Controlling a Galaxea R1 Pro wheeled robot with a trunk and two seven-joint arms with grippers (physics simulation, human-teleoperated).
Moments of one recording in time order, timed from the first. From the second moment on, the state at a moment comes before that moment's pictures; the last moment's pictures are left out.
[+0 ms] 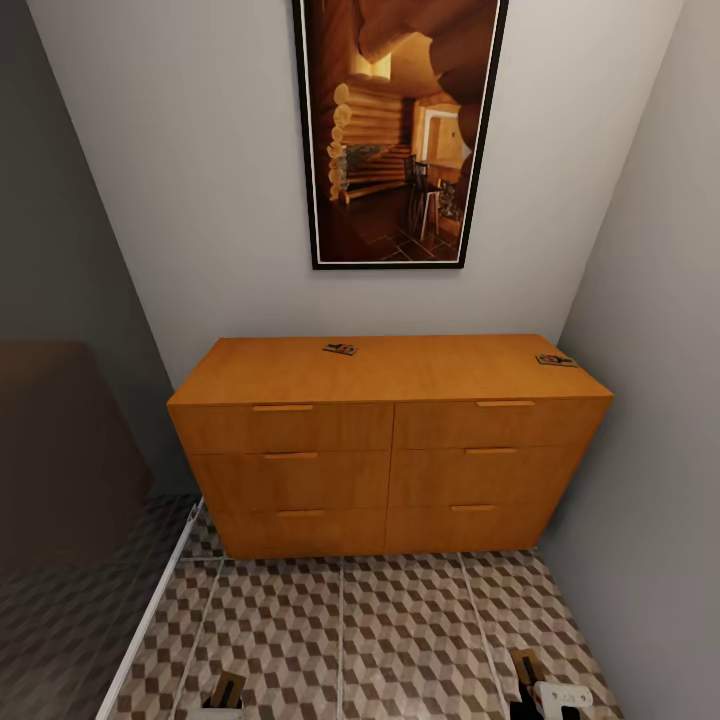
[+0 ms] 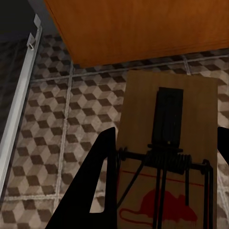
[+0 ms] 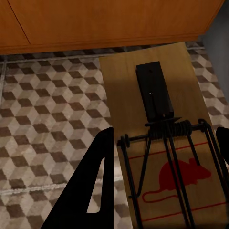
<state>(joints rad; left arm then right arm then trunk) -0.37 -0.01 -0.40 0.07 0.24 -0.81 0.21 -0.29 -0.13 0.34 -0.26 -0.43 -0.50 0.00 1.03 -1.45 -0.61</state>
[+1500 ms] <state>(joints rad) -0.37 -0.01 -0.40 0.07 0.24 -0.81 0.21 -0.29 -0.13 0.34 -0.26 -0.43 -0.50 -0.01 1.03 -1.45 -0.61</state>
